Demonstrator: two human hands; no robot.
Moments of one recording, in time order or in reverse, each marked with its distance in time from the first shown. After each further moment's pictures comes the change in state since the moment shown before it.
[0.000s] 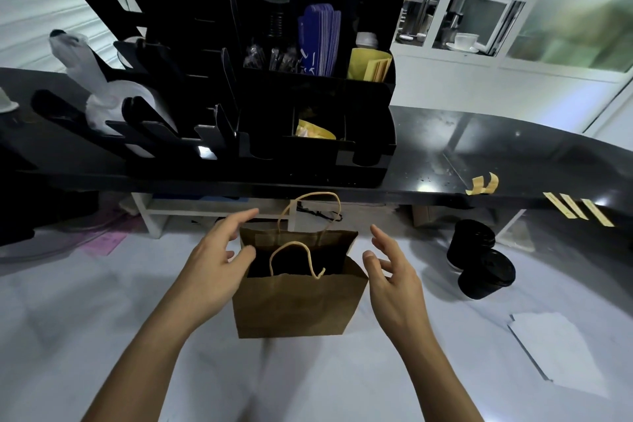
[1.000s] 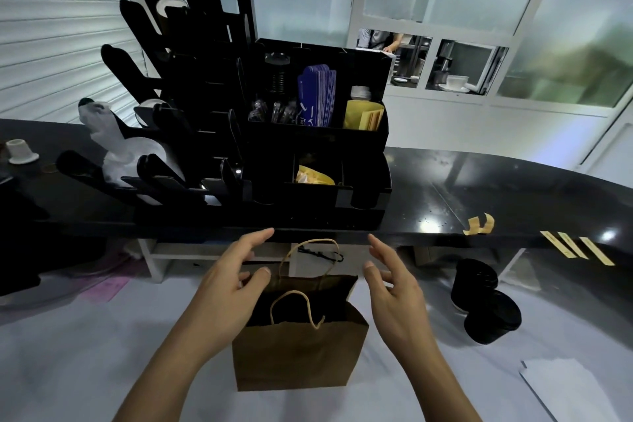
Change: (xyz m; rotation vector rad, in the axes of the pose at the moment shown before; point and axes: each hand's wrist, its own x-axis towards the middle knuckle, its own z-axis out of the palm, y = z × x) left_hand 0.009 0.033 -0.010 -0.073 -0.010 0.096; right_hand 0.023 -0.043 -0.013 0.012 -0.004 -0.119
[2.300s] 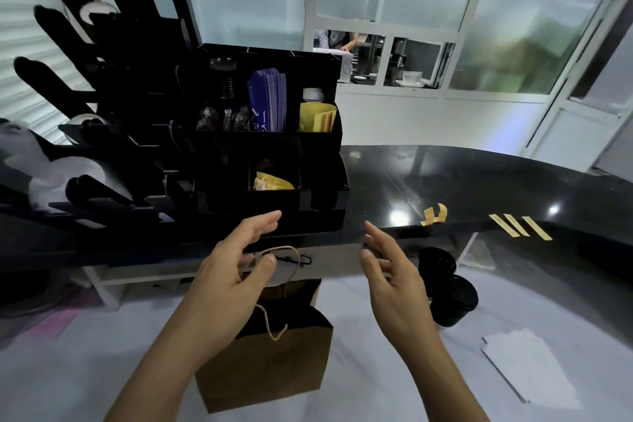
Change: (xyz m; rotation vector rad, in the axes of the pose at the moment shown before) left_hand 0.008 0.070 0.024 -0.006 -0.076 0.192; right_hand 0.000 -0.002 -0.048 0.056 0.119 -0.031
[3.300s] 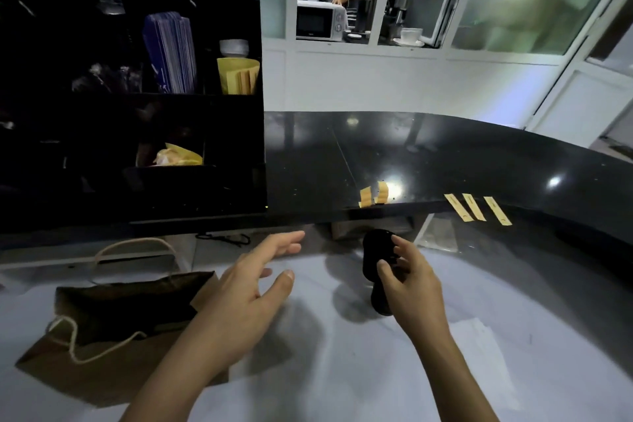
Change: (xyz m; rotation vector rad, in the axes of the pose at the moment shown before) left_hand 0.043 0.035 0.188 0.038 -0.187 -0.133; right_hand 0.085 0.164 -0.145 -0.264 0.096 0.163
